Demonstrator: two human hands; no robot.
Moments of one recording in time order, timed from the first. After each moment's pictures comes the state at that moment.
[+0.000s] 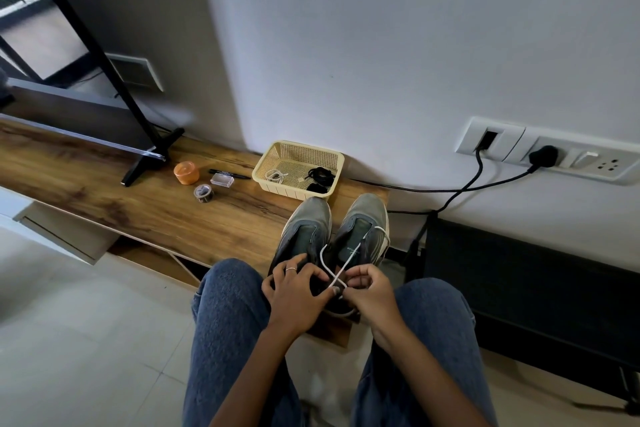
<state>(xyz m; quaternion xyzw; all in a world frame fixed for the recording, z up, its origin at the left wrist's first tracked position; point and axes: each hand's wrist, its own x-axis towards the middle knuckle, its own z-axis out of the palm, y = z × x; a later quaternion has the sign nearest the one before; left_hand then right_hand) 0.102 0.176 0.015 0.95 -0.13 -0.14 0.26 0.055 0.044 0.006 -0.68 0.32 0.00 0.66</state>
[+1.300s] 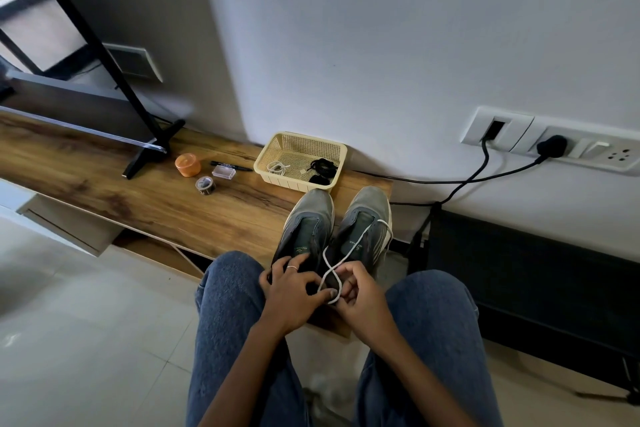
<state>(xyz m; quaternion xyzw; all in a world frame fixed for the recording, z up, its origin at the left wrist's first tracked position) 0.108 0.191 0.008 0.94 -0.18 -0.19 0.21 0.039 0.058 -0.006 -0.83 0.13 -0.05 0.54</state>
